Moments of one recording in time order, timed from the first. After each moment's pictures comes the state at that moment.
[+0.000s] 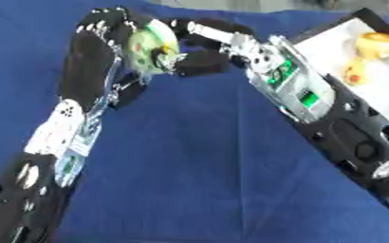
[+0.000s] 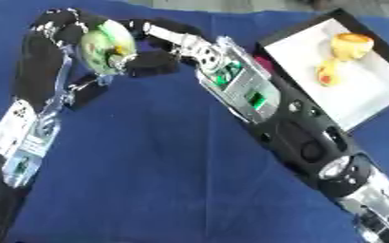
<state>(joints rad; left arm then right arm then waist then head) -0.81 0.11 -0.30 -1.40 -1.21 -0.17 0.54 -0.96 -0.40 0.49 -1.59 0.13 0.44 0.32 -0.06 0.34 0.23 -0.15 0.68</state>
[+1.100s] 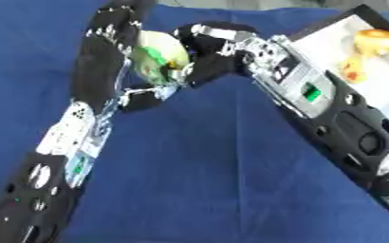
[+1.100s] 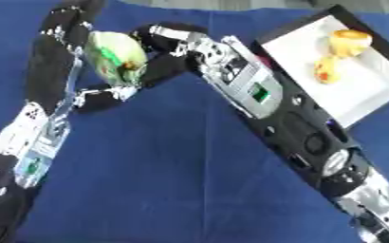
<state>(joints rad) -0.81 0.10 -0.30 -1.38 -1.17 -0.08 0.57 -0.96 -0.42 0.46 -1.54 -0.12 0.48 0.25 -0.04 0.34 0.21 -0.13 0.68</state>
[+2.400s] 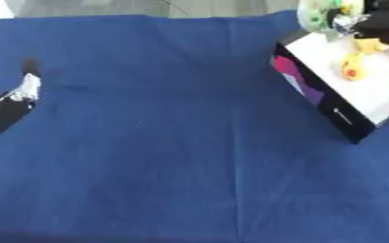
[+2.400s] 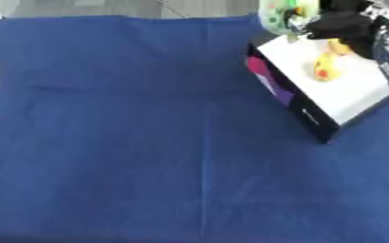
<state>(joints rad) -0.40 0.53 -0.05 -1.64 -0.48 -0.06 0.48 -0.62 -0.84 0.09 -1.71 -0.45 0.51 -0.02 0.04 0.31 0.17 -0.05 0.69</state>
